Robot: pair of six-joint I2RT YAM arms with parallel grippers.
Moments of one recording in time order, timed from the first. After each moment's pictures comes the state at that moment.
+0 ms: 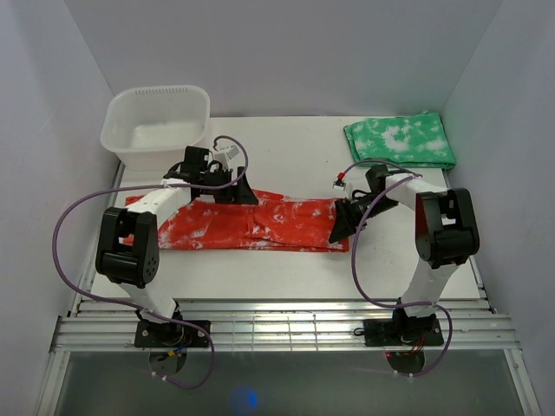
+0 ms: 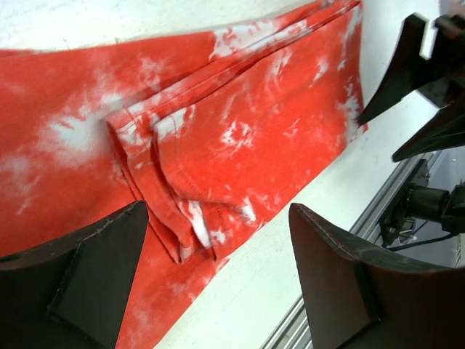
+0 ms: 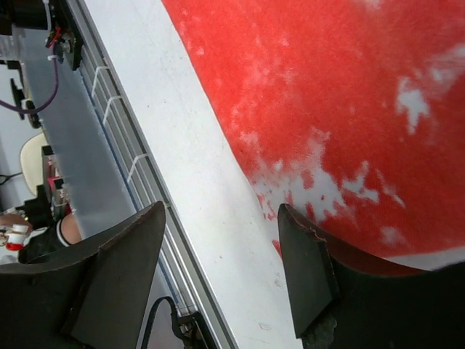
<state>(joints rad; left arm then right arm) -0.22 1.69 1.12 -0.28 0.72 -0.19 0.17 1.84 1.12 -0.89 -0.98 -0.50</state>
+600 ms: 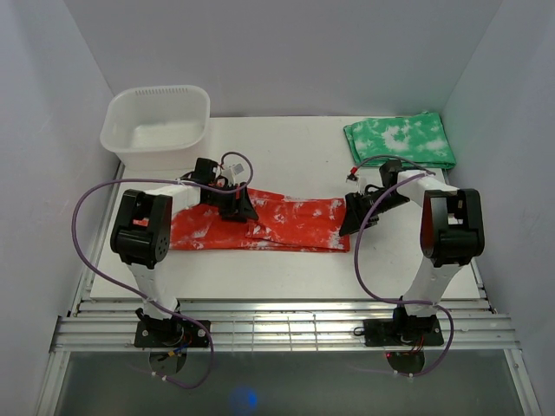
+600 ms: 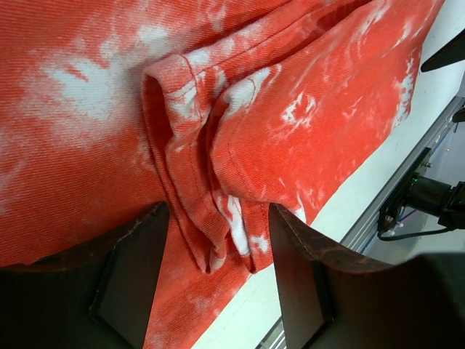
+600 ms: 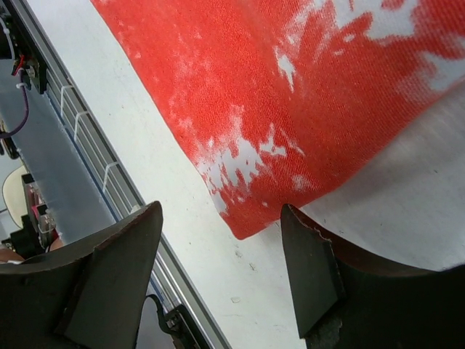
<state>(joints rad) -0.23 1.87 1.10 -0.30 0.73 -0.22 0.08 1.83 1.16 -0.89 -0.87 -0.48</state>
